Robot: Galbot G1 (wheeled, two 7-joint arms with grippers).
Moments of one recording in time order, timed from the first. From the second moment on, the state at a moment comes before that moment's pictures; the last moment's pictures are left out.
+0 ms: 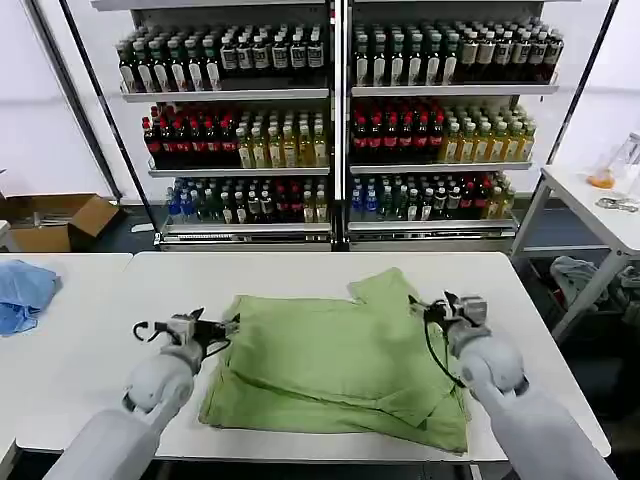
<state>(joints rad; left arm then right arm) 0.84 -0.99 -0.12 -1.61 -0.65 0.56 -0.29 -0.70 1.06 0.10 1.55 0.75 -0.57 0.31</state>
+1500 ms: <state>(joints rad) 0.65 -1.06 0.00 -1.37 -0.70 0.55 -0.23 -0.44 1.24 -0.02 1.08 0.76 -0.55 0.24</state>
